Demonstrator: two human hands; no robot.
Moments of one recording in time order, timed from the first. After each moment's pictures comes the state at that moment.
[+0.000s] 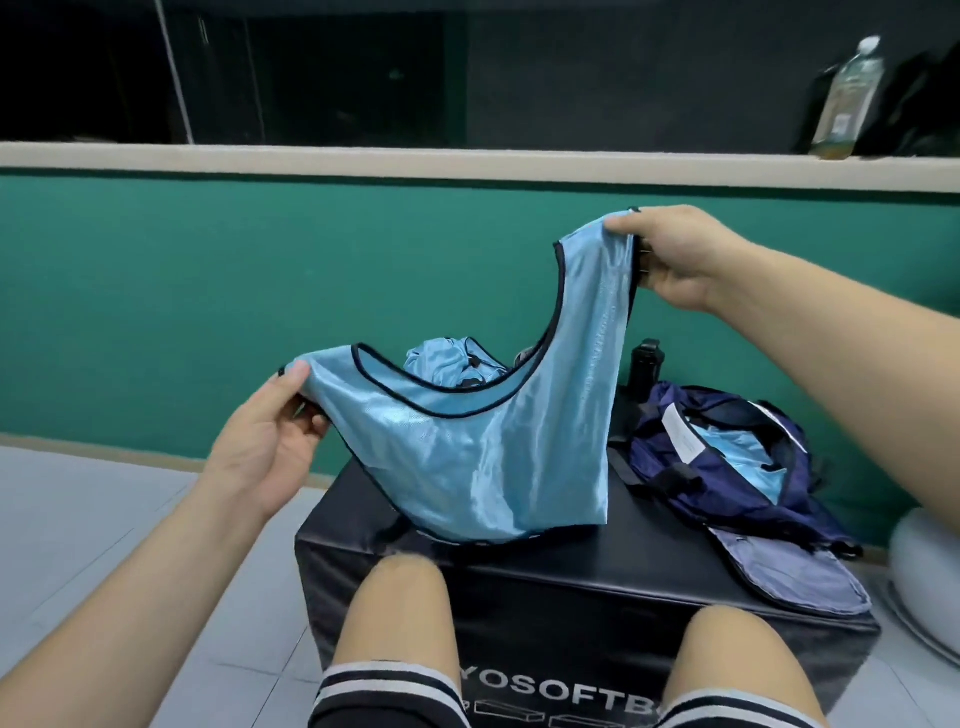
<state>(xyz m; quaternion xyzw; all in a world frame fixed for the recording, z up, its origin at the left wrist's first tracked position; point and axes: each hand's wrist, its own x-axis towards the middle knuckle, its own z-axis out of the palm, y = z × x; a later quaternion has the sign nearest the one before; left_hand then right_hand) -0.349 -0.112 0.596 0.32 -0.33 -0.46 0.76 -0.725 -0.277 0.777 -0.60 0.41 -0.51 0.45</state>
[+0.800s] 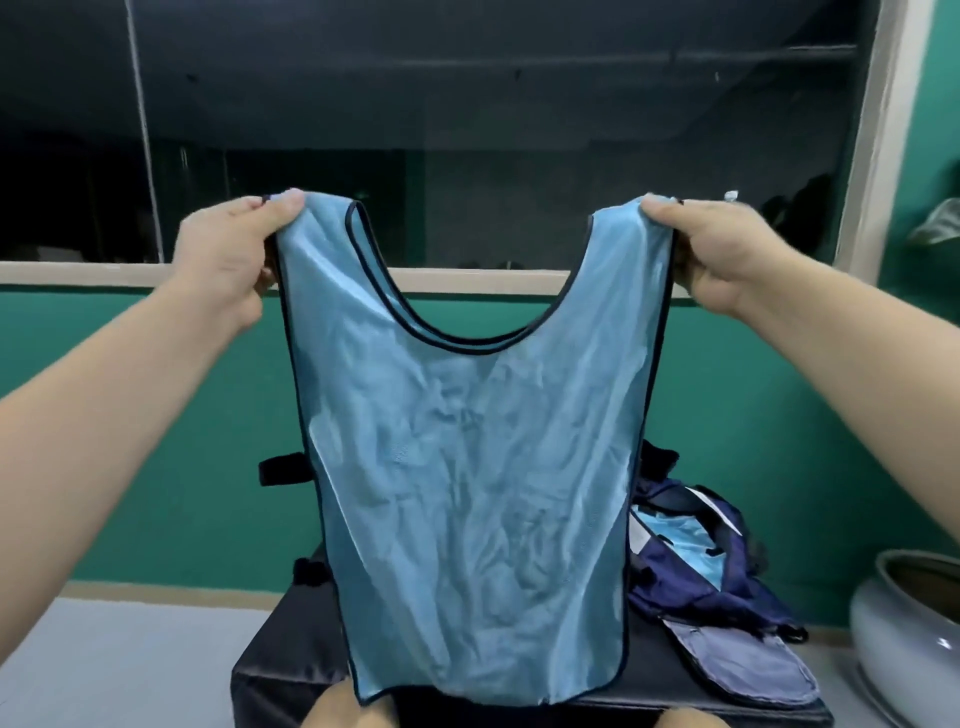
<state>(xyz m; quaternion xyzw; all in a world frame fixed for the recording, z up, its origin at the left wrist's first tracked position) -0.373 -0.149 0.869 0.36 -0.49 -0.22 0.76 -0.817 -0.210 0.894 -0.59 0.32 -0.66 0.35</state>
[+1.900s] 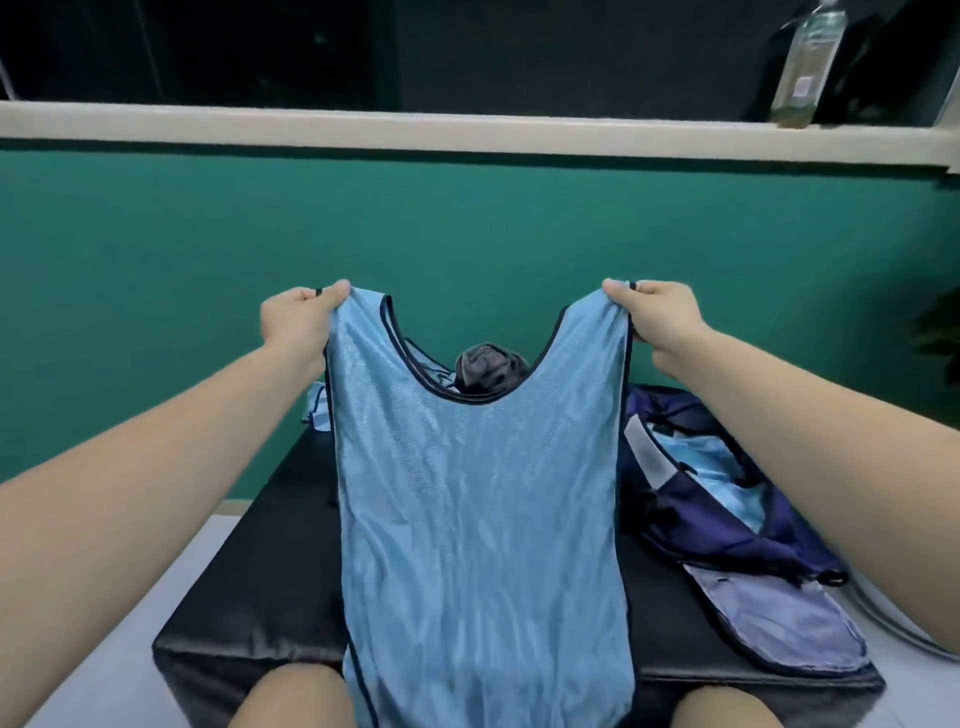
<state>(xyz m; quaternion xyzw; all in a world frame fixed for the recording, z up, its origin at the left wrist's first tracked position) -0.390 -0.430 0.641 0.57 -0.33 -0.29 0.69 -0.806 -0.461 0.660 -0.54 0.54 -0.56 0.33</state>
